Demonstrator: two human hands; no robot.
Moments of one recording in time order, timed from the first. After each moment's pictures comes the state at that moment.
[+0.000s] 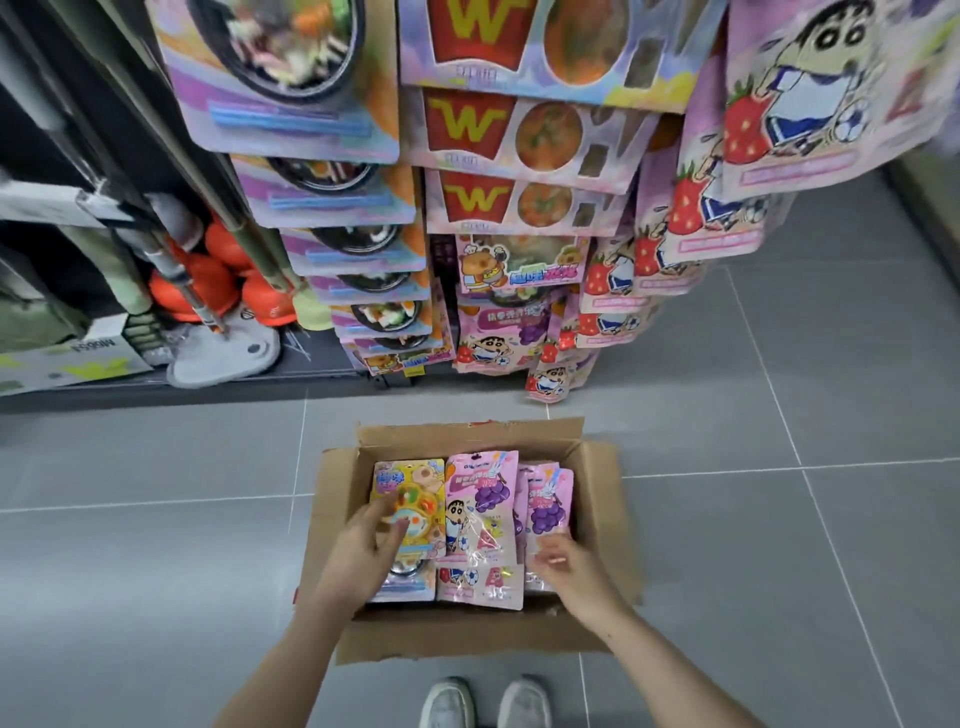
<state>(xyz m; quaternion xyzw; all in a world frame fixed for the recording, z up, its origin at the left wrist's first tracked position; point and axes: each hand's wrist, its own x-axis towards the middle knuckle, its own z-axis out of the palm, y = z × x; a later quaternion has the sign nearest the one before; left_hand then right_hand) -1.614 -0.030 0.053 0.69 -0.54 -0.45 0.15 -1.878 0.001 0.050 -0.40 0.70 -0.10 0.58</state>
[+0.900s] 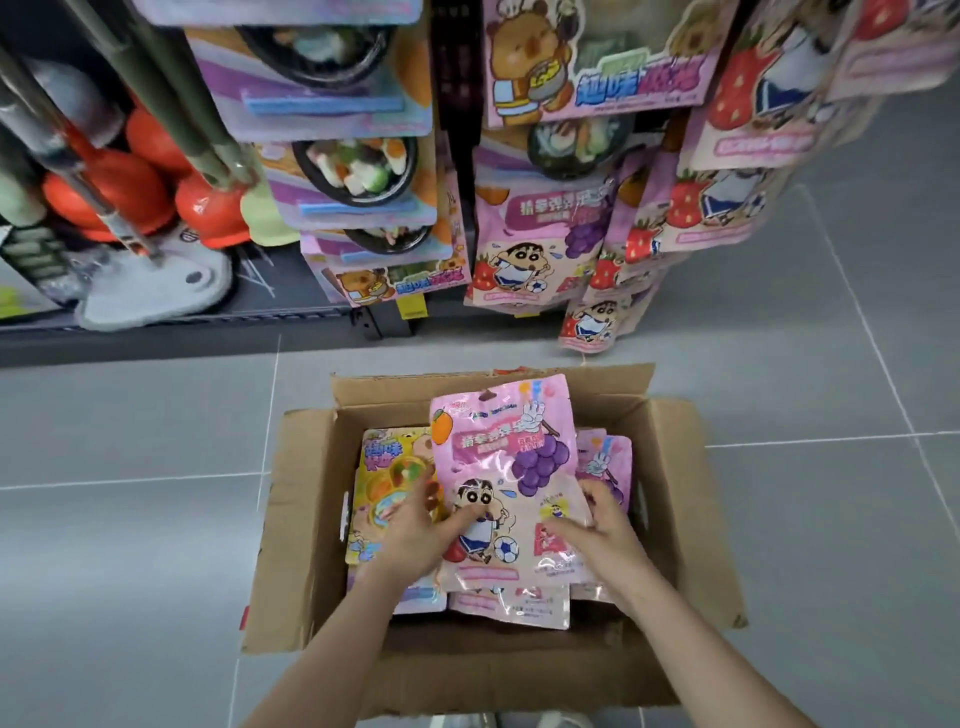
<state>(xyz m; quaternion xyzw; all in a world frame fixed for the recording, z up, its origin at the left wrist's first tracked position) -1.650 -0.061 -0.127 0.68 -0.43 -0.58 0.14 -1.864 -0.036 -0.127 -0.28 0.68 -0.27 0.62</state>
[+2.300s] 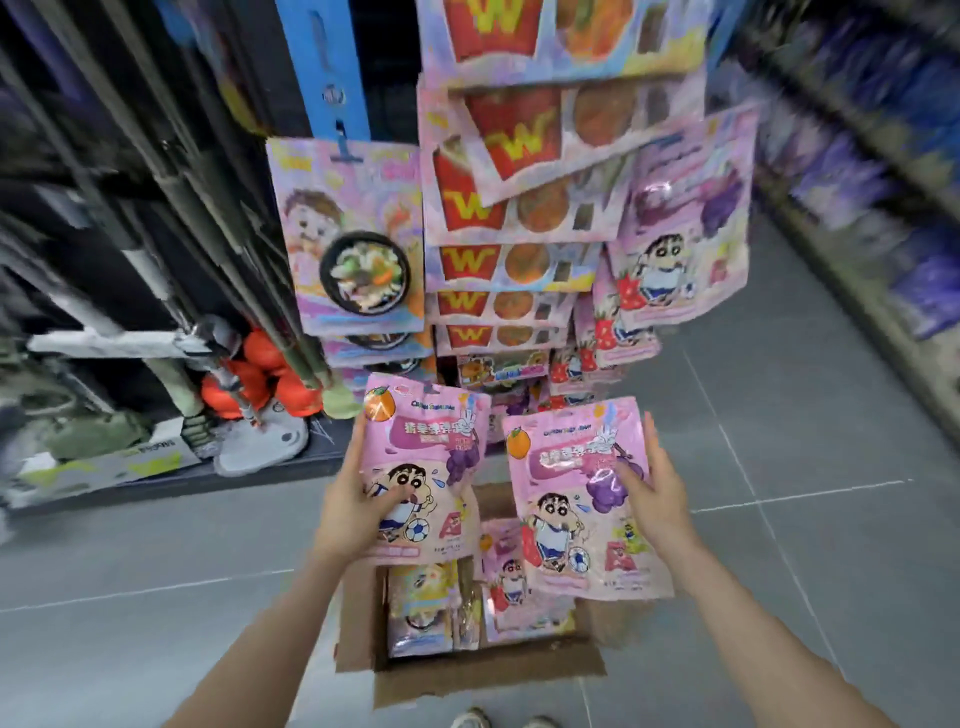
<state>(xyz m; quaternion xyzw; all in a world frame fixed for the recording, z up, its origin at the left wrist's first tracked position) -1.598 -0.104 0.249 0.65 -0.54 -0.44 0.30 -1.926 -0.065 0.266 -0.40 0.72 -0.40 0.39</state>
